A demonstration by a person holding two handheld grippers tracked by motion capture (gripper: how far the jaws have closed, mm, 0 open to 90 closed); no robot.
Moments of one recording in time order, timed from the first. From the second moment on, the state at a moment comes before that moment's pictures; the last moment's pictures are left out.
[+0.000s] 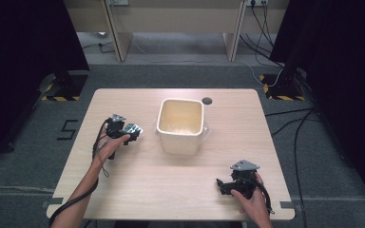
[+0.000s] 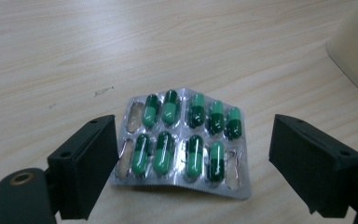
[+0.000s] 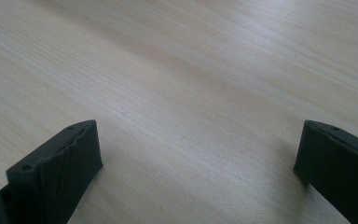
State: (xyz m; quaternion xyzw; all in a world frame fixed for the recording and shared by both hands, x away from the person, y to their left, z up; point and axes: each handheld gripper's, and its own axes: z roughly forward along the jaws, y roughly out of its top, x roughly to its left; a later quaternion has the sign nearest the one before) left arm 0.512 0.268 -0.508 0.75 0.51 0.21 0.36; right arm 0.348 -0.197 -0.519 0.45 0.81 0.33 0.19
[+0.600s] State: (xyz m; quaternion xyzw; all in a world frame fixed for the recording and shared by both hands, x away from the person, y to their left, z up) left arm 0.527 0.262 -0.516 0.77 0.51 0.20 0.32; right arm 0.348 -0.197 -0.519 0.45 0.81 0.33 0.19
